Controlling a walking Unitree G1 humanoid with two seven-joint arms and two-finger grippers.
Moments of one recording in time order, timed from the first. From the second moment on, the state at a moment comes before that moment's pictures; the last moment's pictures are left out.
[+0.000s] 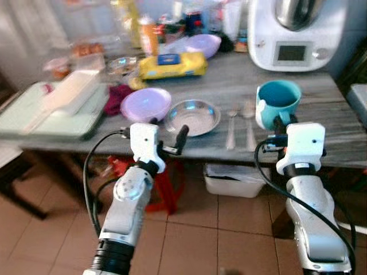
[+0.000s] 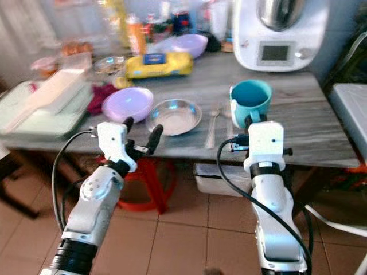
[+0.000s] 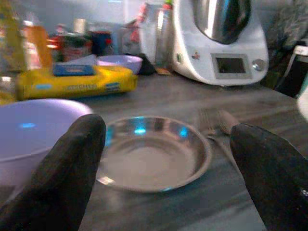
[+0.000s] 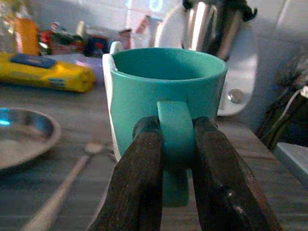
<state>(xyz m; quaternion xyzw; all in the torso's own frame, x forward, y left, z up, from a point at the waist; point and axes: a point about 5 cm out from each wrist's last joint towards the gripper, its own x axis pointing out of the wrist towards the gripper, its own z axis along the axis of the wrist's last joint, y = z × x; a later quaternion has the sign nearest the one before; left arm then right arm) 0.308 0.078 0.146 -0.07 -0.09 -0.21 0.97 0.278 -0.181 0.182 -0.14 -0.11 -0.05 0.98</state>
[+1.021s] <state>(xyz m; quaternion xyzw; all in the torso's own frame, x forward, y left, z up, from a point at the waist) 0.308 0.078 0.149 -0.08 -0.09 -0.21 0.97 0.278 -0.180 0.182 -0.14 -0.11 -0.05 0.98</state>
